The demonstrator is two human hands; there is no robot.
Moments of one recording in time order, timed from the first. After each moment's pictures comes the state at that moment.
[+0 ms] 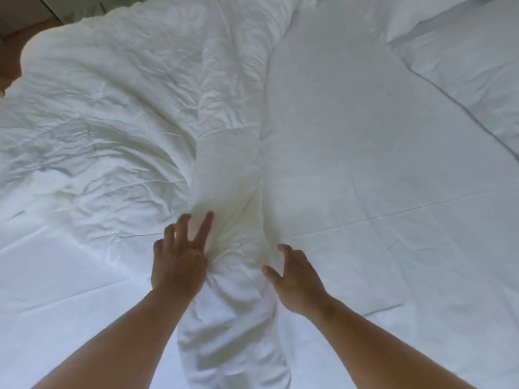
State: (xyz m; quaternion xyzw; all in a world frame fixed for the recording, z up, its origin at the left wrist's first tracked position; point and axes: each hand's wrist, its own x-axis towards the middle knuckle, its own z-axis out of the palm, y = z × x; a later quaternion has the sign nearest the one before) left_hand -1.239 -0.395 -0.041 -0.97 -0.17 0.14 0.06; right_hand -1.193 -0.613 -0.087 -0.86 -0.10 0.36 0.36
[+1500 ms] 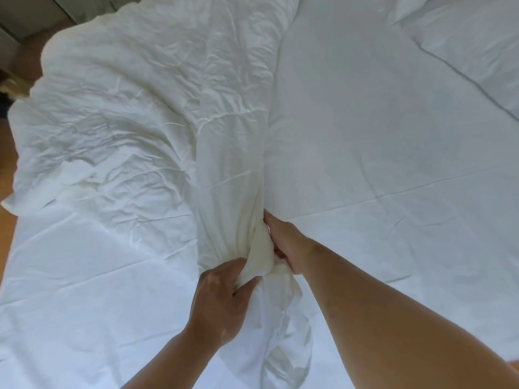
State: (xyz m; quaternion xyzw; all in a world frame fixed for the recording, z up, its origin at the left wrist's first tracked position) left_hand -1.317 -0.472 -0.001 -0.95 -0.14 0.01 -0.28; right_hand -1.173 -0.574 -0.056 -0.57 0.19 0.55 0.58
